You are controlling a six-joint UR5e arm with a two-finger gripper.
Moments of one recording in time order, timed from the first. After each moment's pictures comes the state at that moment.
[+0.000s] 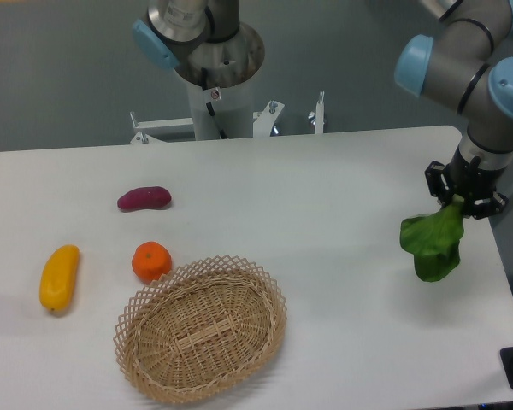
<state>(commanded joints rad) 2.86 -2.02 -1.45 -1.15 1.52 1.55</state>
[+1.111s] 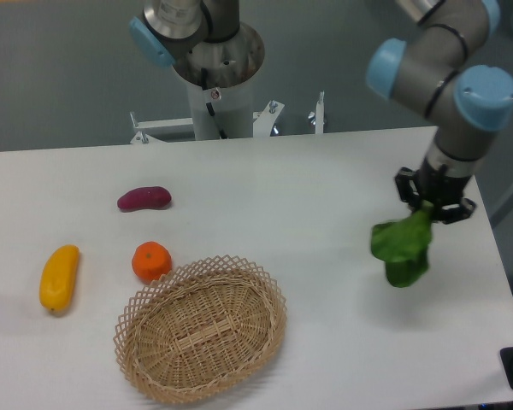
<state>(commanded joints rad) 2.77 -1.89 -1.68 -1.12 1.51 1.44</state>
